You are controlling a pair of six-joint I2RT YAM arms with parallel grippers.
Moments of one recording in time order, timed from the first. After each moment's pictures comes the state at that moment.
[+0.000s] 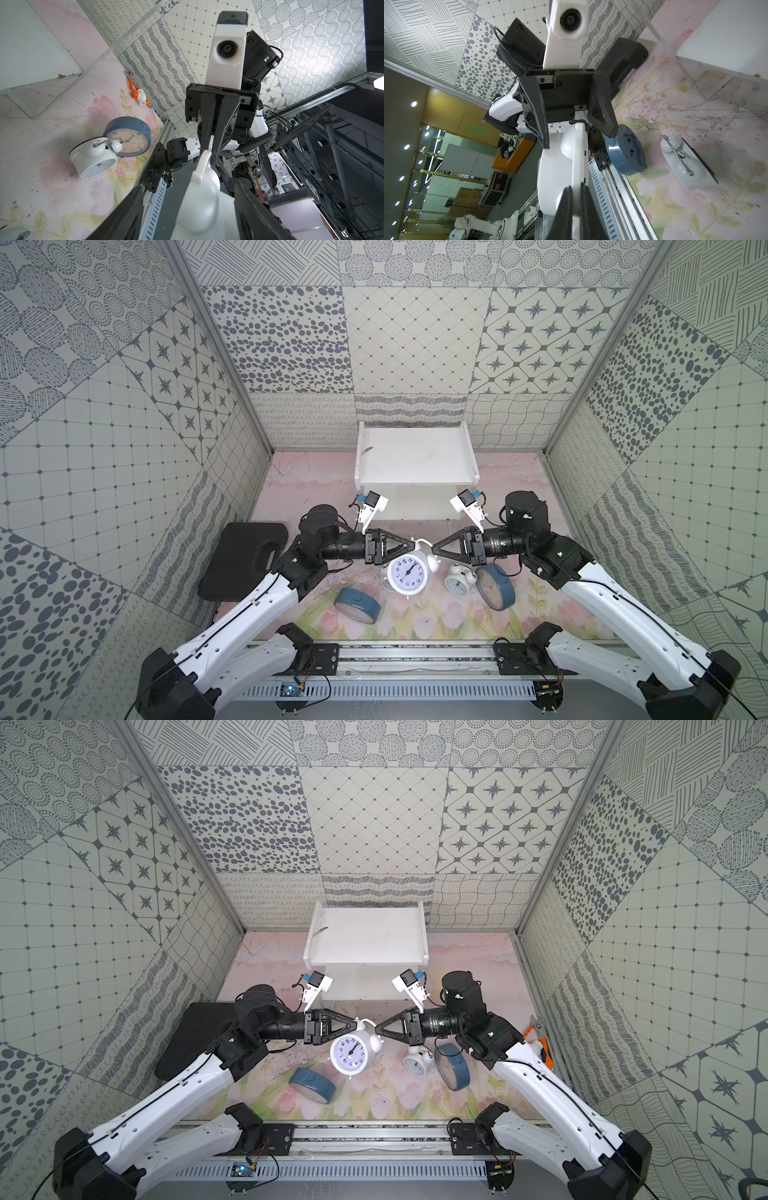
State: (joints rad) left arm -0.61 0.94 0.72 0.12 0.95 -0.88; right arm 0.59 0.98 0.95 -0.35 -0.95 0.60
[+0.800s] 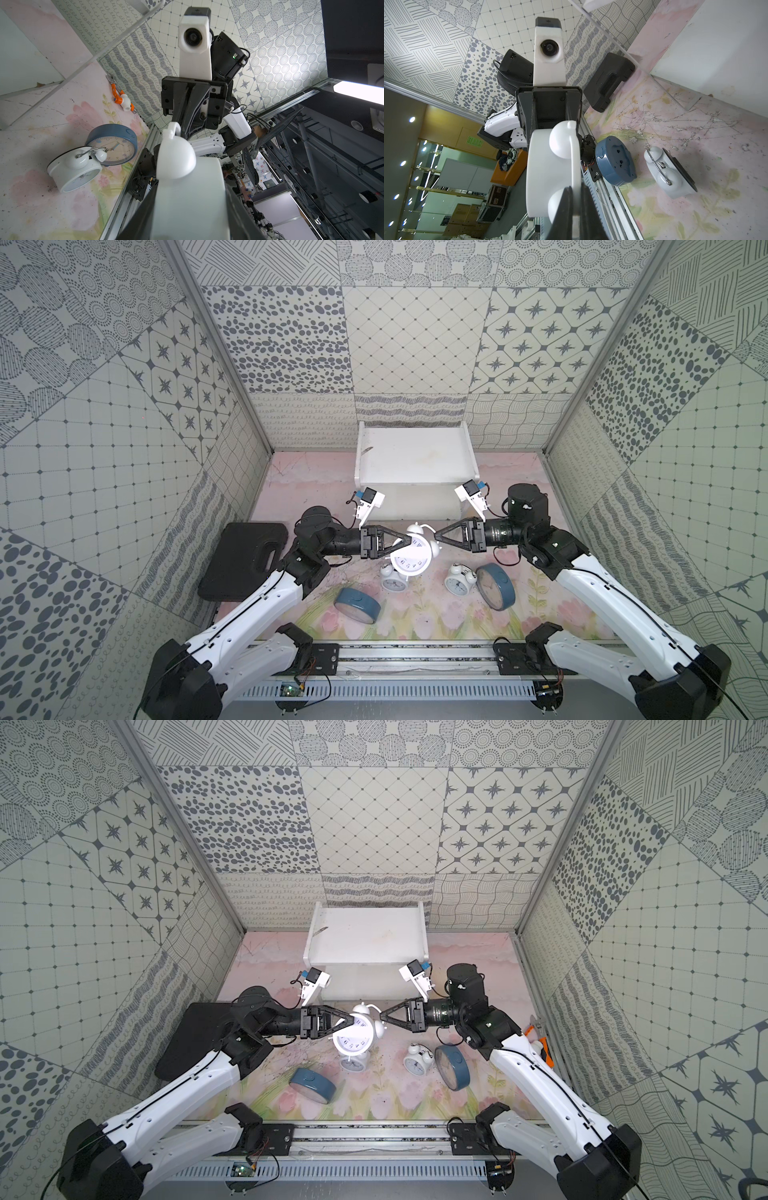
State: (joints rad) left arm -0.55 0.98 0.65 0.39 1.04 -1.04; right arm 0.52 1.03 0.95 -0.29 -0.98 0.61
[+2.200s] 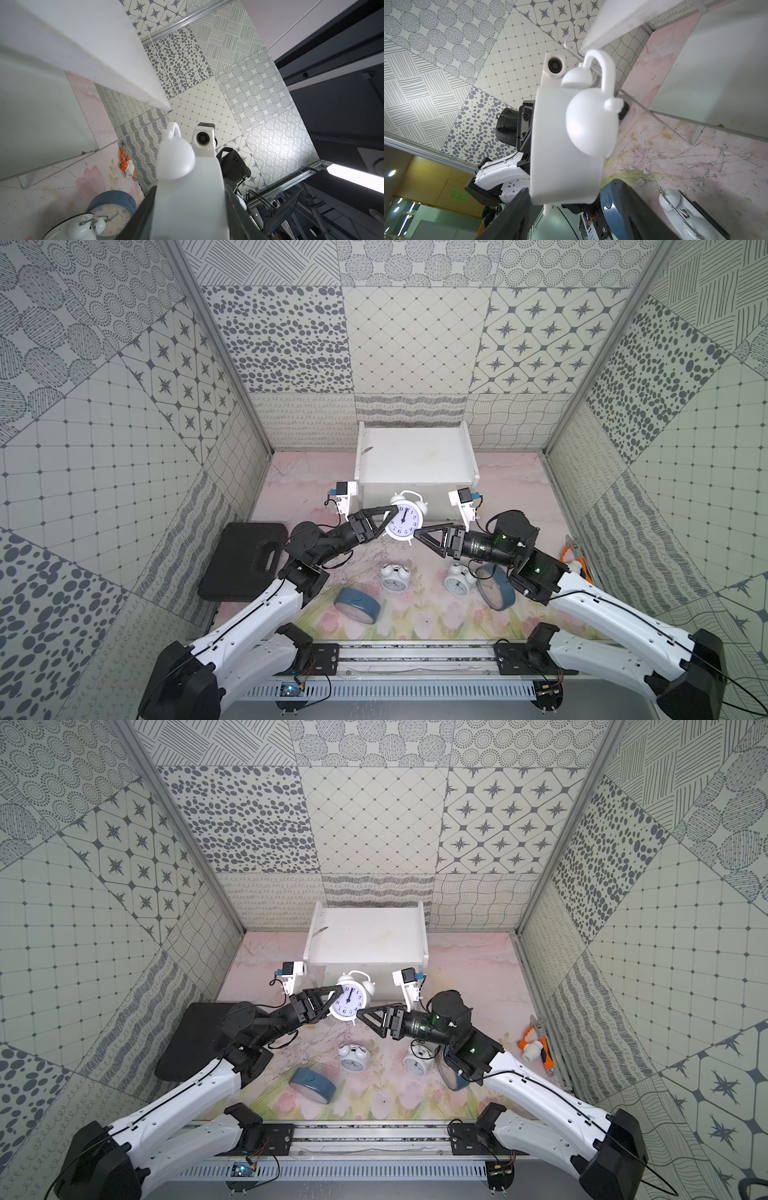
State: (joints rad) left arm -0.54 0.96 0.53 0.72 0.62 -1.28; right arm 0.80 0.98 0.77 0.15 -0.46 0.90
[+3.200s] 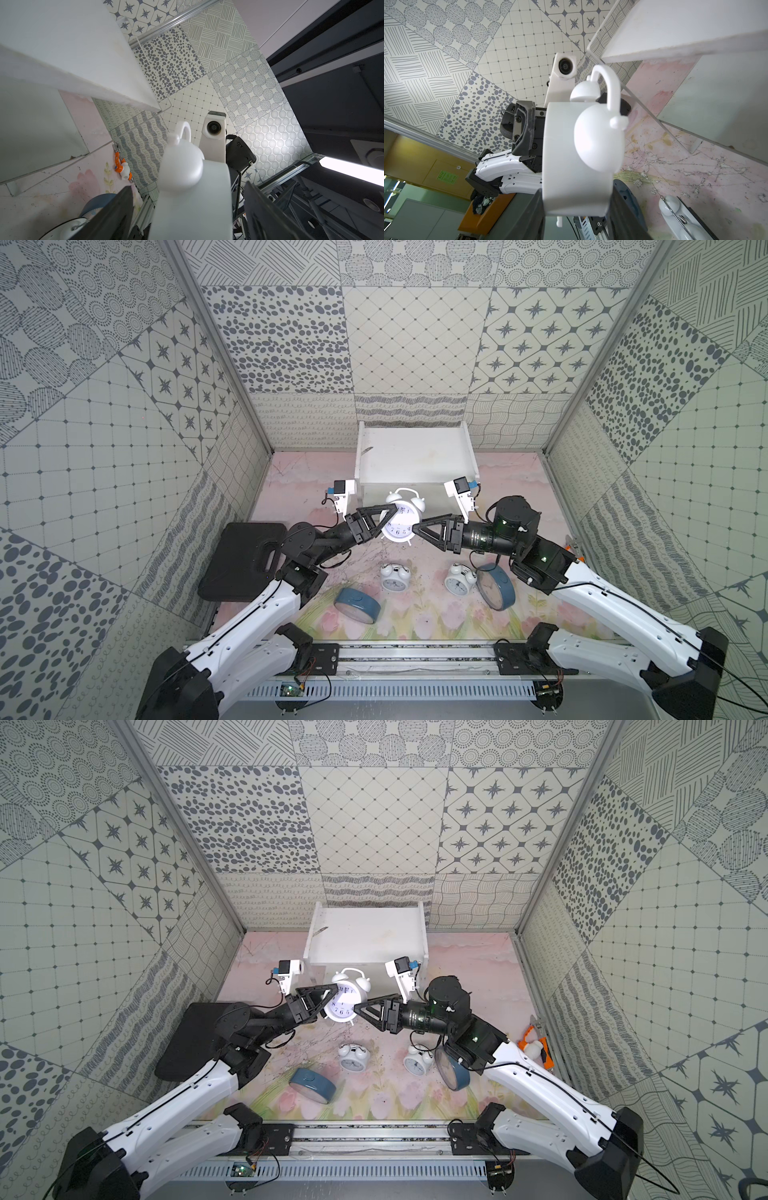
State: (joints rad) left arm -0.54 0.92 0.55 0.69 0.64 -1.26; right arm 0.80 1.02 0.95 -0.06 -0.50 0.76
